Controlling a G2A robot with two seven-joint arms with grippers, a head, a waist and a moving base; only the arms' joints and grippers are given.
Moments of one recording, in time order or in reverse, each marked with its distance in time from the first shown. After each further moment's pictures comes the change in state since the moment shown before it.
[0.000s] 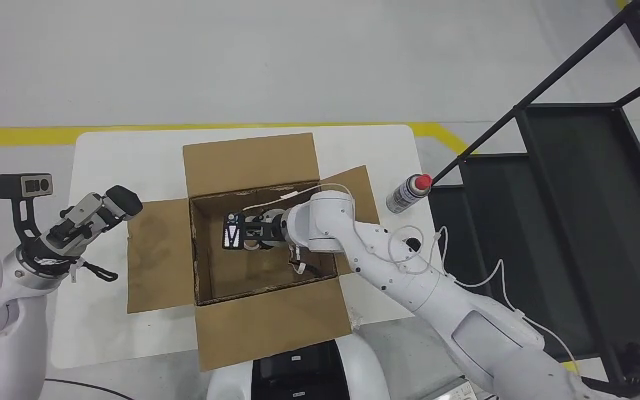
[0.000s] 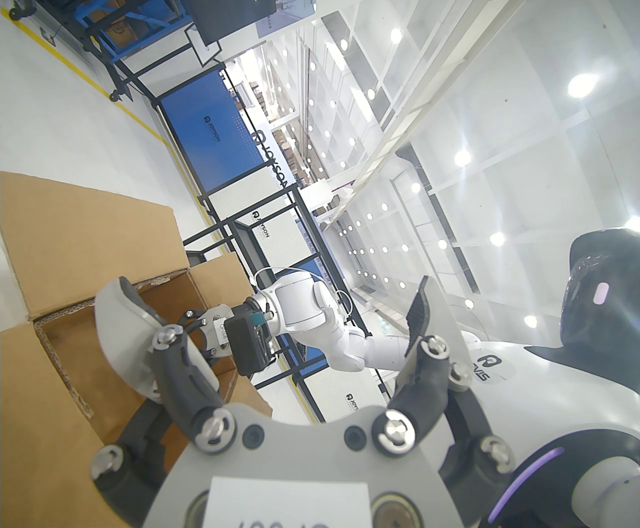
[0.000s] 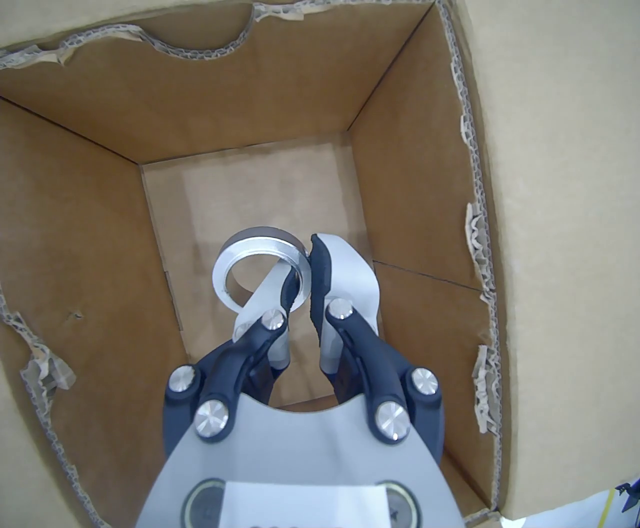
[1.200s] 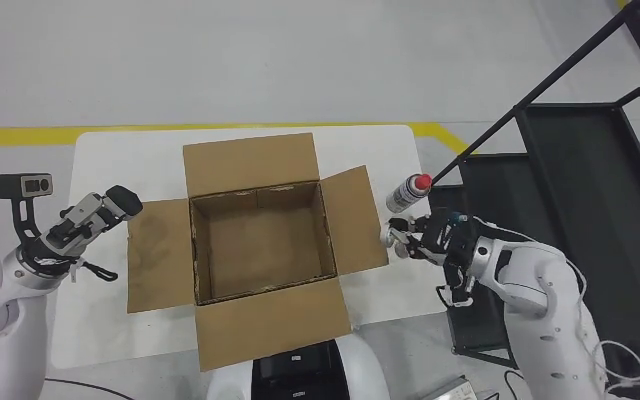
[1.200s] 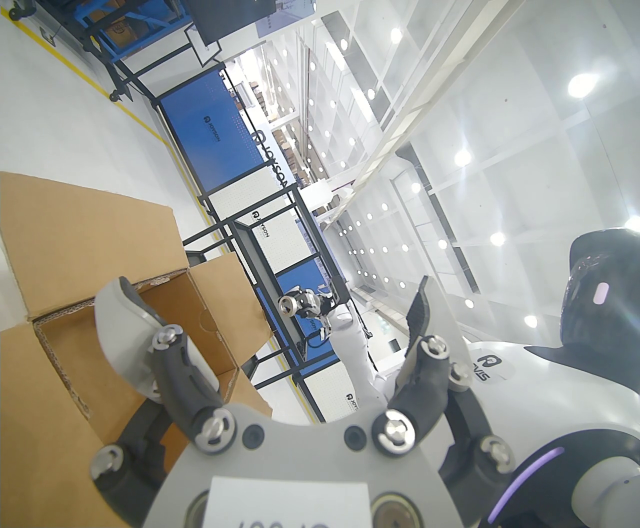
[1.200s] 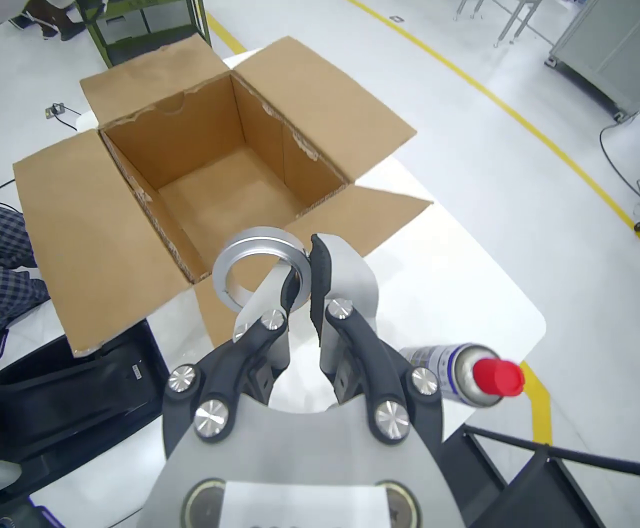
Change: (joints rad) left arm 0.000 0.000 0.000 0.000 0.000 0.000 0.000; right arm -0.904 0.234 1.117 -0.625 0.240 -0.352 -0.245
